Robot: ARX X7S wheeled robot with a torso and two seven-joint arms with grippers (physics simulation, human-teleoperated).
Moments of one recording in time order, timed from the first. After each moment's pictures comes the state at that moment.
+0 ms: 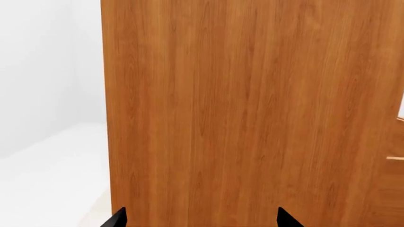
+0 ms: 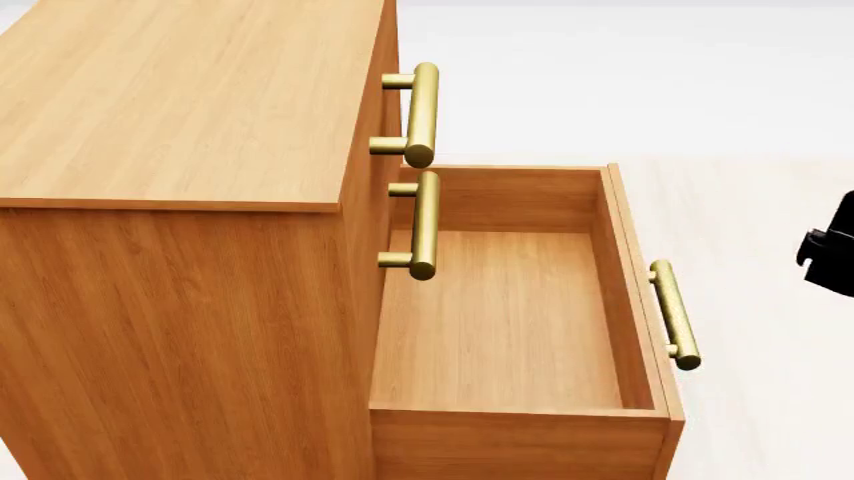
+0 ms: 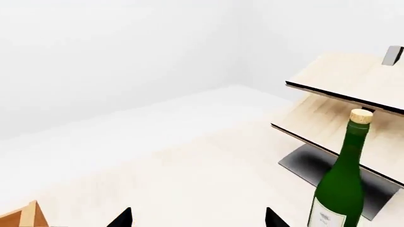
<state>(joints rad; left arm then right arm) 0.33 -0.34 0.24 0.23 -0.24 0.31 -0.32 0.73 0.49 0.23 -0.24 0.54 1.08 0.53</state>
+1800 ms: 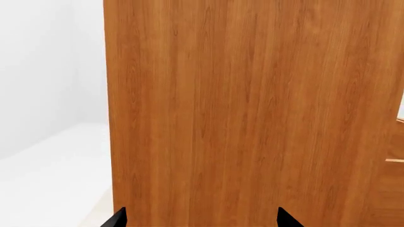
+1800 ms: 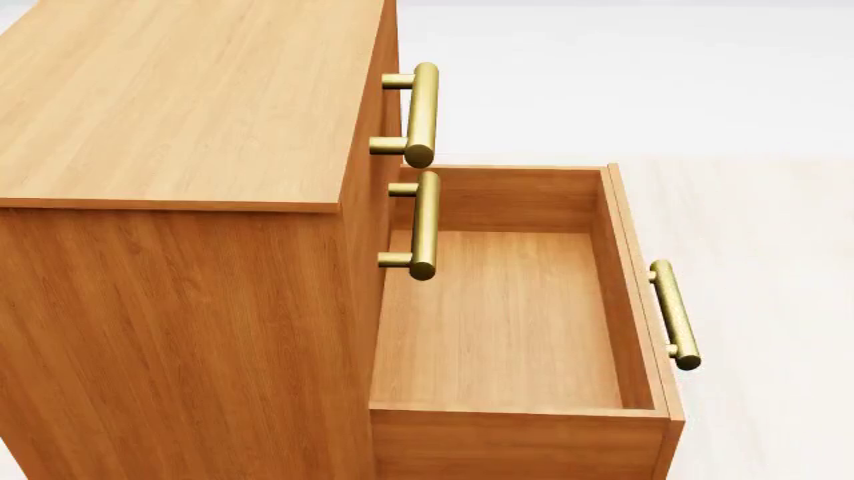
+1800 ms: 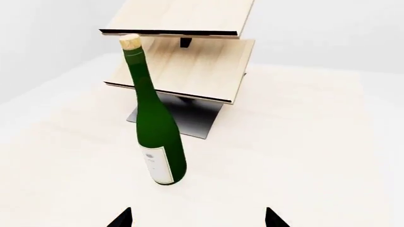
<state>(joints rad) 0.34 -0.36 0.26 0.25 -0.25 0.31 -0.36 0.56 0.48 0.63 -0.22 0.48 1.11 0.76</state>
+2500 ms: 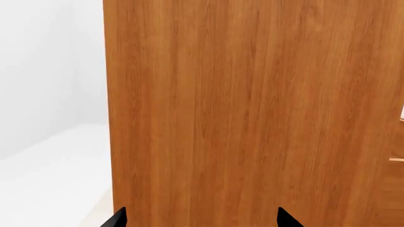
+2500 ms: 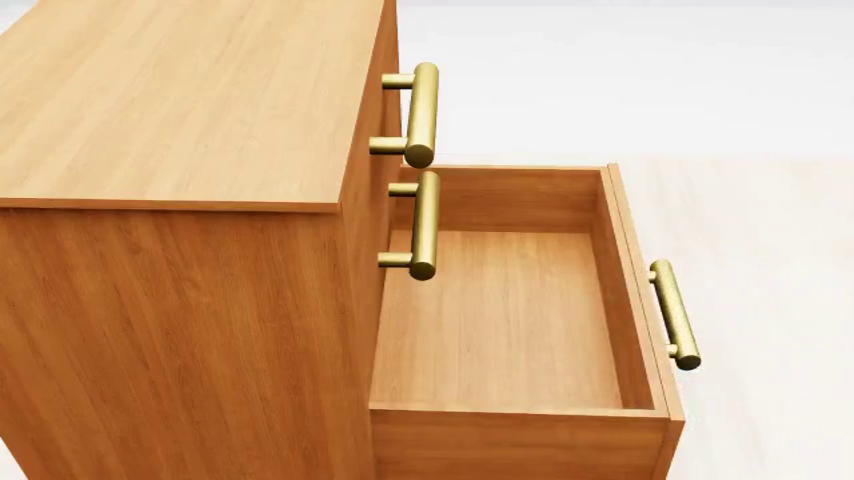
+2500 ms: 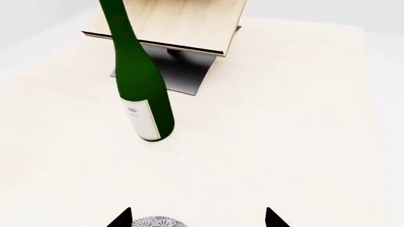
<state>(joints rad) 0.32 -0.36 0.27 0.23 -0.25 0.32 -0.36 0.57 0.46 0.71 -0.19 0.52 1.26 0.80</state>
